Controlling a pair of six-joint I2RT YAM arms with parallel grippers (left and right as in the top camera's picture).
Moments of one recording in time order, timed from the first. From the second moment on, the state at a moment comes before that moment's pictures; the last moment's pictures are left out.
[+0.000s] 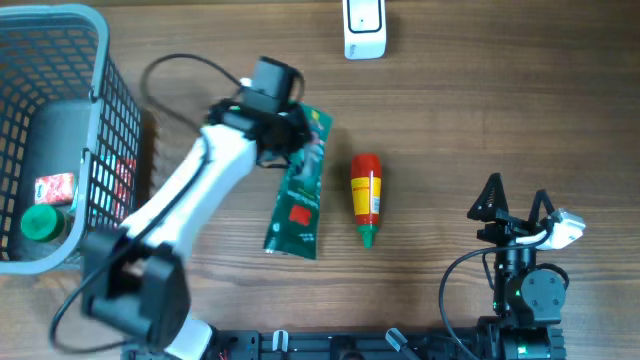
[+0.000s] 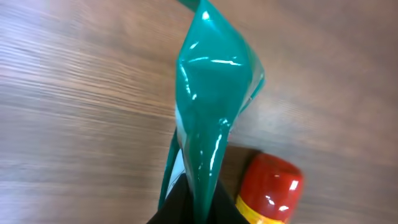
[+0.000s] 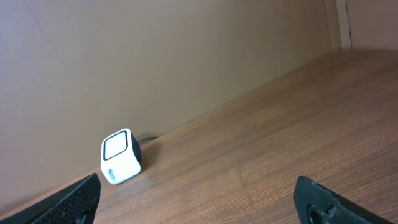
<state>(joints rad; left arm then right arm) -0.42 1.72 1.31 -0.73 0.08 -0.73 0.01 0.02 0.01 0.02 0.19 0.42</state>
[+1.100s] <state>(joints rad) -0.52 0.89 1.34 -0.76 -0.33 -0.71 0.01 0.02 0.01 0.02 0.19 0.42</state>
